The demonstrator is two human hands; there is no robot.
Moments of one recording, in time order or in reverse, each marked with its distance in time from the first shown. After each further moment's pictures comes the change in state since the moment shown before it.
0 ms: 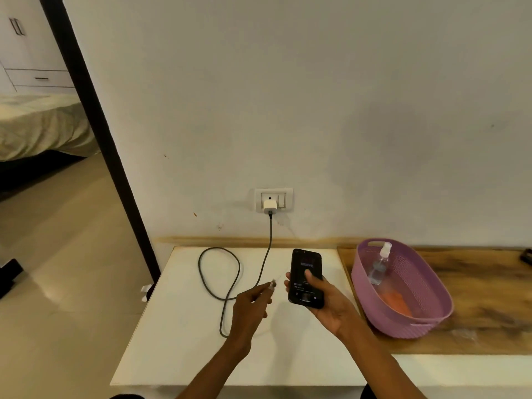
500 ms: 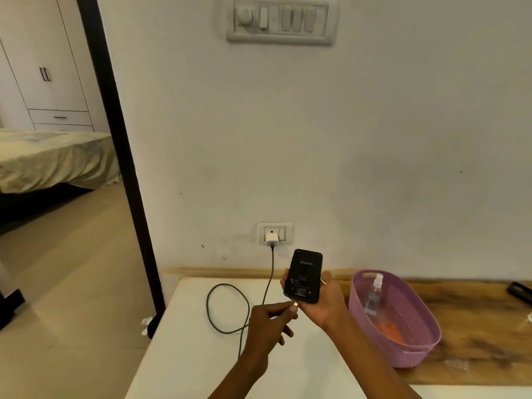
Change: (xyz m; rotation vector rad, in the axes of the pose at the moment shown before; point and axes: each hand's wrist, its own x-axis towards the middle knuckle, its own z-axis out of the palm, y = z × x) left_hand -0.057 0.069 0.003 -0.093 -0.141 0.091; right_hand -0.025 -0.041 0.098 0.366 0.022 -0.013
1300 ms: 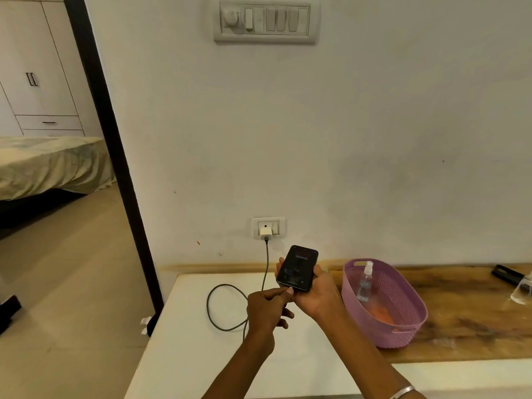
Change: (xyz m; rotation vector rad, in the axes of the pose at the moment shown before) left_hand -0.014 0.016 0.017 -0.119 0.128 -0.063; right_hand -0.017 0.012 0.003 0.059 0.040 -0.019
